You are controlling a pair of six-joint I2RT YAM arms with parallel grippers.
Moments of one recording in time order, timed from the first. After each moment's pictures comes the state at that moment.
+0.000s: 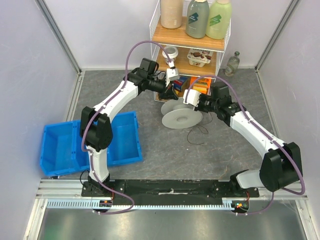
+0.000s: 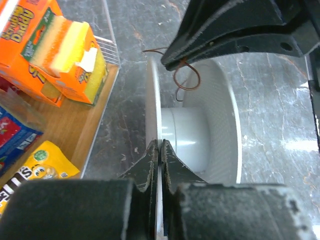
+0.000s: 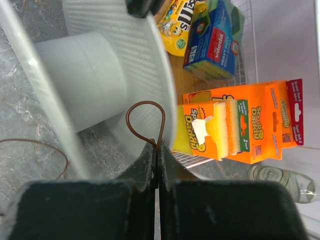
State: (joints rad) left arm -0.50 1.99 1.81 -0.57 0.93 0.57; right arm 0.35 1.38 1.03 -0.27 -0.35 -0.95
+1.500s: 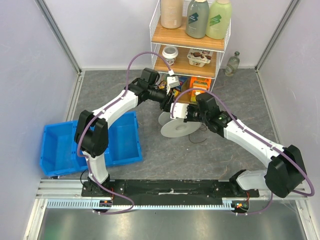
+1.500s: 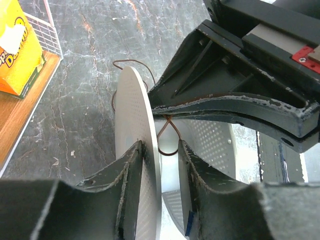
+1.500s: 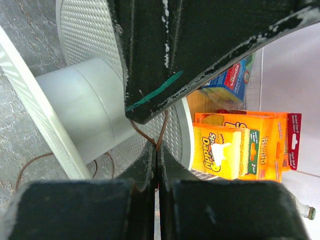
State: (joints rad) left arm -0.54 1.87 1.54 -0.39 0.99 0.31; right arm 0.59 1.32 0.96 -0.23 -0.15 -0.95
